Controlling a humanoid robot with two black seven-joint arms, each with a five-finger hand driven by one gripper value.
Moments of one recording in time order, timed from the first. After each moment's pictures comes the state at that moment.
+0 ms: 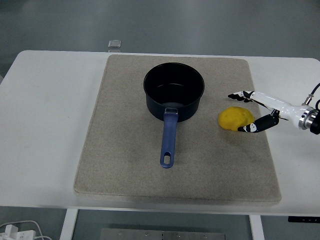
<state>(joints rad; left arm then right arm) -0.02 0.00 -0.08 -0.12 -0.06 -0.11 0.11 1.02 -0.73 -0.03 1.22 -0.94 -0.08 0.31</state>
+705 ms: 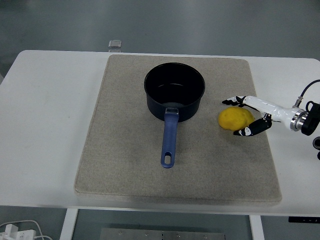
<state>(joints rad) -0.02 0.00 -0.08 -0.12 -0.06 -0.11 0.11 1.02 -0.67 -0.06 1.15 -1.01 -0.09 0.31</state>
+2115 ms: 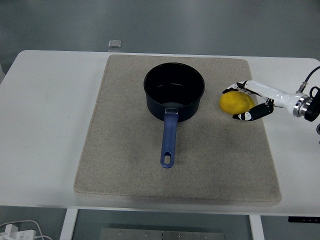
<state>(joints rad) -0.02 0.00 -0.08 -0.12 -0.06 -0.11 0.11 1.13 -0.70 -0.04 1.16 -0.94 -0.06 0.33</state>
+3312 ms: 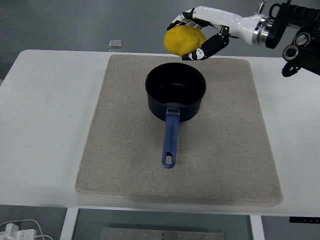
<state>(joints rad) -0.02 0.00 -0.08 -0.12 -0.06 -0.11 0.11 1.50 -0.41 -0.06 1.02 -0.82 0.08 0.31</state>
